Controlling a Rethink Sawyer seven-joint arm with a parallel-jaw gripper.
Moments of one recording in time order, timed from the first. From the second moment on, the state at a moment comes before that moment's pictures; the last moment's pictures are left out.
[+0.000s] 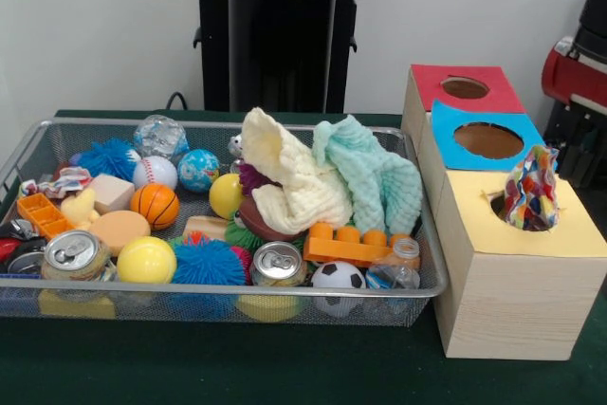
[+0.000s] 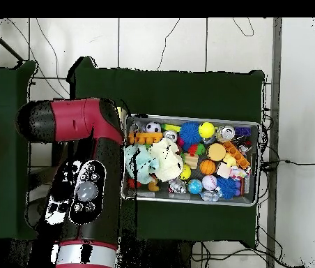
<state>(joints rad) 0.26 -0.44 -0.27 1.13 0.13 0.86 2.71</state>
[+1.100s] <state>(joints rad) 0.26 -0.51 -0.27 1.16 0.13 0.85 2.71</state>
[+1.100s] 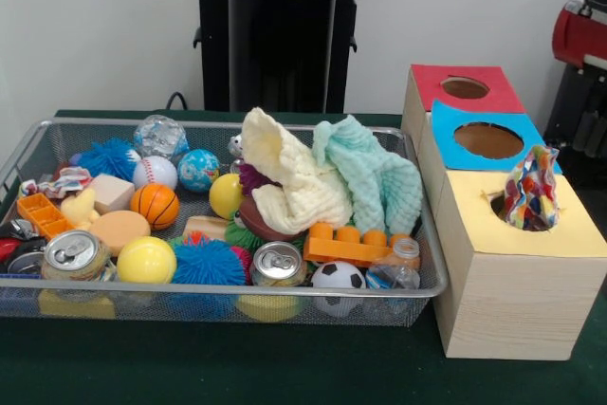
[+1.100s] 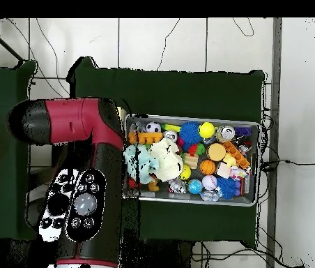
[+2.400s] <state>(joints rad) 0.26 -0.51 -0.27 1.28 0.13 0.81 2.71</state>
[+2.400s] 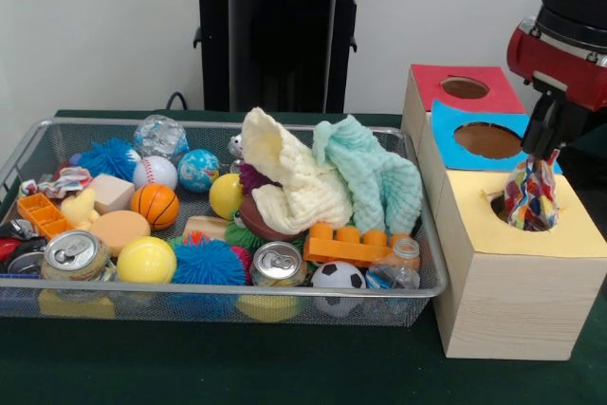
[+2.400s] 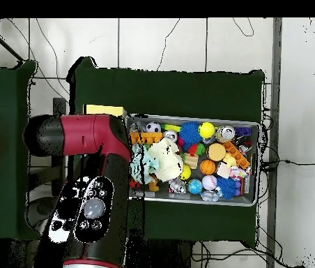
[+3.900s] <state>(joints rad) 0.25 -0.40 -0.27 1.20 0.16 0.78 2.71</state>
